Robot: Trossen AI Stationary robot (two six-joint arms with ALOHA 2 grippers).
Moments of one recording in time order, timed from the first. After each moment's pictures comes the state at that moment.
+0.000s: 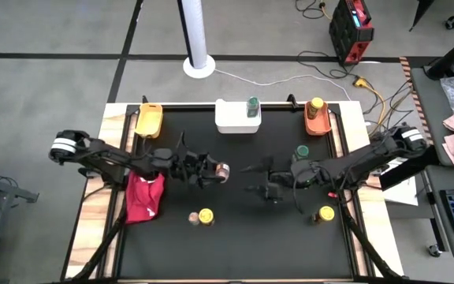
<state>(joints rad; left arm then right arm) -0.06 1.43 0.54 1.04 0.04 -0.59 0.25 1.35 0.77 0.45 0.27 -0.70</state>
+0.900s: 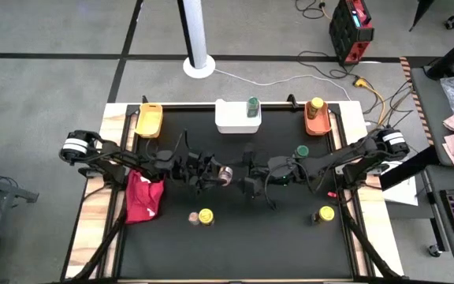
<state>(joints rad) -0.06 1.55 0.55 1.26 0.10 -0.63 0.18 1.57 0.96 0.45 0.29 -0.78</state>
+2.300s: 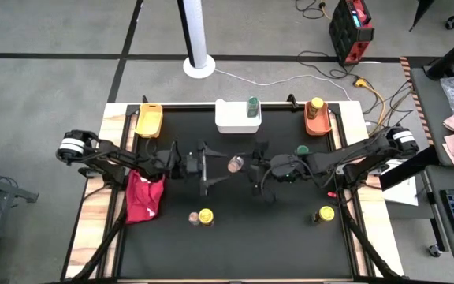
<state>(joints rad) -0.07 1.52 0.55 1.18 -0.09 0.23 0.17 1.46 0.96 0.14 0.48 -0.54</state>
